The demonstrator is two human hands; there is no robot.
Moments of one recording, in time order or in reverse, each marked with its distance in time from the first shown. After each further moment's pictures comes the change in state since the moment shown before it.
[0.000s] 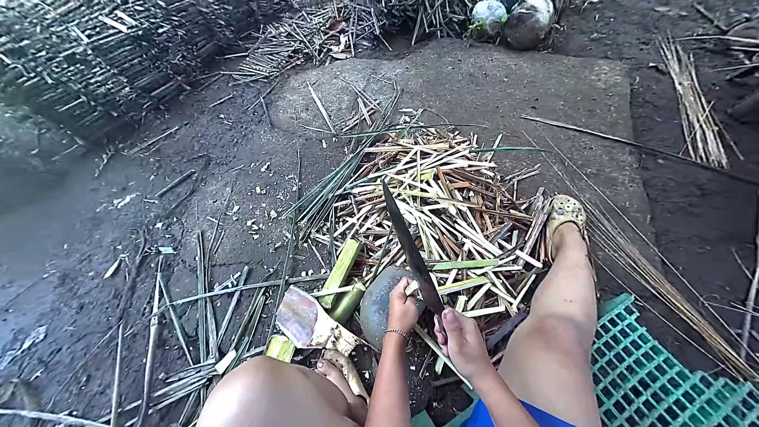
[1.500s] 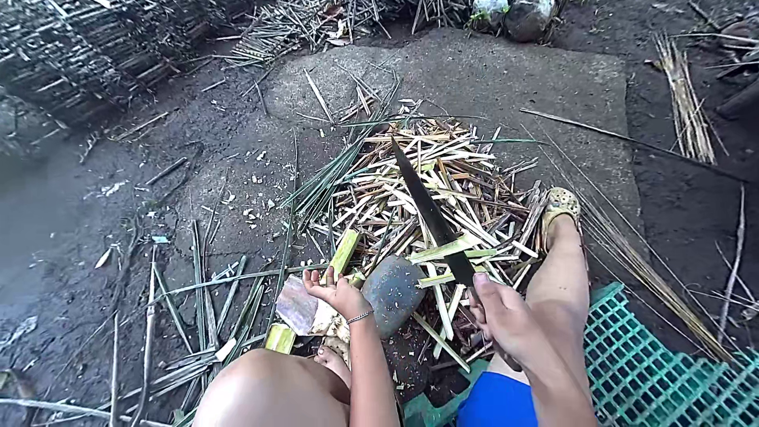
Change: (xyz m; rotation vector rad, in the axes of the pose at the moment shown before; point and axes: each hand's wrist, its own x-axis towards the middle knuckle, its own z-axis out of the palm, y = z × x) left_hand 0.004 0.054 -0.070 -0.418 1.050 -0.046; right_hand 0.006 -0.082 -0.044 -0.224 -0.028 0.232
